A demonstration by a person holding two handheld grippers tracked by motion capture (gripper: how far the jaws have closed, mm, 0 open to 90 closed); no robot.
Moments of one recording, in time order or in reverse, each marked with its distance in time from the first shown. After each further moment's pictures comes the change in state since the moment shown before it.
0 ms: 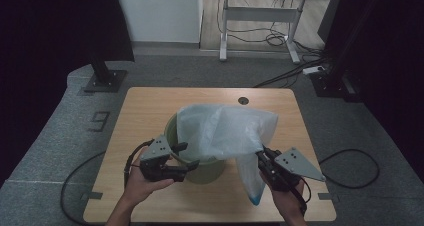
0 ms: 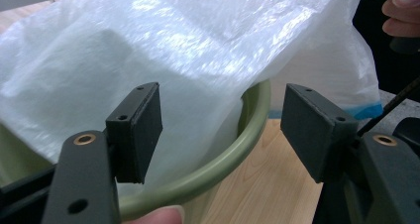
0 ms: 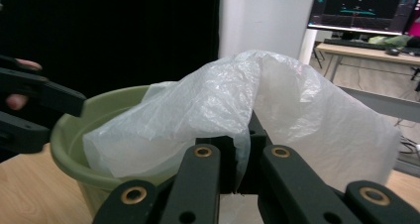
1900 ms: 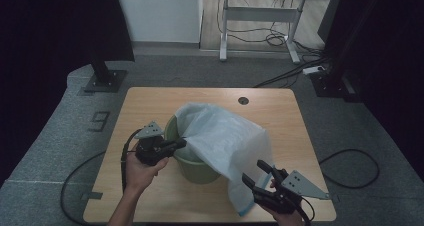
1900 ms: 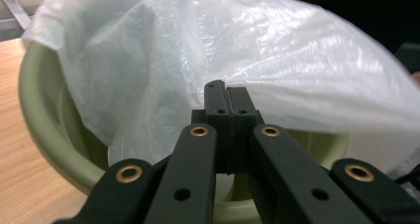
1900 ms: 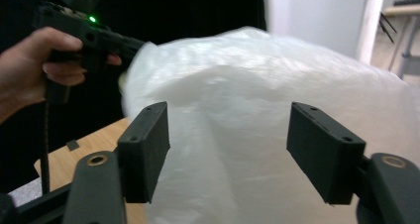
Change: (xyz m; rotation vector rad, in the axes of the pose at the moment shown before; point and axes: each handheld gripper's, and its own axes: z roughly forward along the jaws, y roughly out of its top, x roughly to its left) left arm 0.044 -0.002 0.004 0.016 0.063 -0.216; right arm -0.002 -0.067 -0.024 0.014 0.192 0.155
